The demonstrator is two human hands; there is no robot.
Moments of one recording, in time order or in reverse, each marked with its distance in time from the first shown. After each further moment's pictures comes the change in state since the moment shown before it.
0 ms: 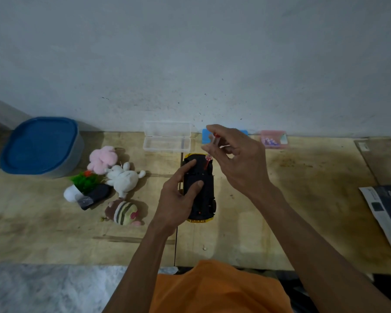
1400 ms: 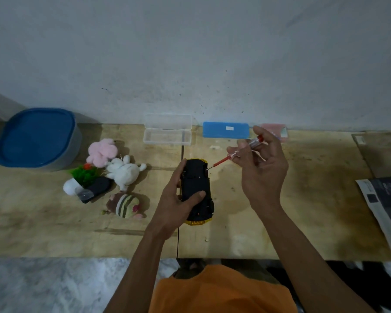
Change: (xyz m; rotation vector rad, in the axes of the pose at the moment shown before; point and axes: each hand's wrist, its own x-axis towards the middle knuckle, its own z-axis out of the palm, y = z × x) left_hand -0.016 -0.022 -0.020 -0.037 -0.076 -0.113; right_hand -0.034 -0.019 0.003 0.357 0.412 0.590
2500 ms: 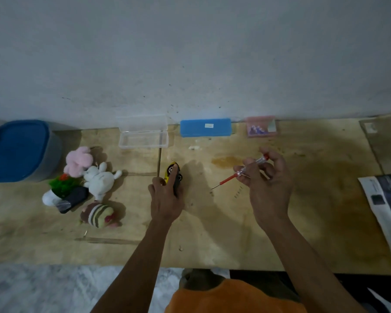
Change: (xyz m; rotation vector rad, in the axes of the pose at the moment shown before) left_hand 0.096 -0.078 0.074 1.047 0.299 -0.009; right_hand 0.067 0.046 -0.108 0.113 0.077 0.391
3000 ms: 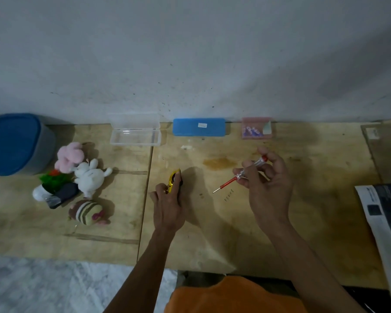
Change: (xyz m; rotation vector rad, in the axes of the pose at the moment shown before) left_hand -0.022 0.035 0.033 0.067 -0.027 -0.078; right_hand 0.033 -0.006 -0.031 -0.078 -0.076 0.002
